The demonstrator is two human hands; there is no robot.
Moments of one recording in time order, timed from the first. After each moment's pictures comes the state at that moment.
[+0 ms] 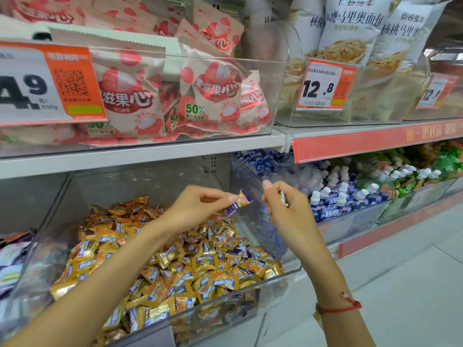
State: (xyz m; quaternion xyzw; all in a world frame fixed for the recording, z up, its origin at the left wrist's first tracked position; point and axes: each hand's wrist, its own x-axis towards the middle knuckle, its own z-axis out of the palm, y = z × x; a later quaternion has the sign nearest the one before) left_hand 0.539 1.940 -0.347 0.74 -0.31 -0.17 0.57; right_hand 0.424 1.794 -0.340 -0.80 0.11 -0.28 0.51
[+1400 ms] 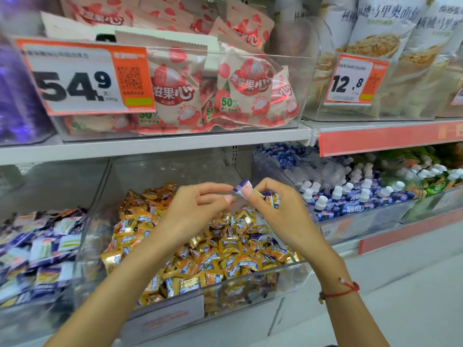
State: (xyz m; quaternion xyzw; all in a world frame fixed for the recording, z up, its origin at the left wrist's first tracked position) left_hand 0.484 1.992 -0.330 0.76 -0.22 -0.11 0.61; right_hand 0.432 1.825 -0.343 -0.86 0.00 -0.22 0.46
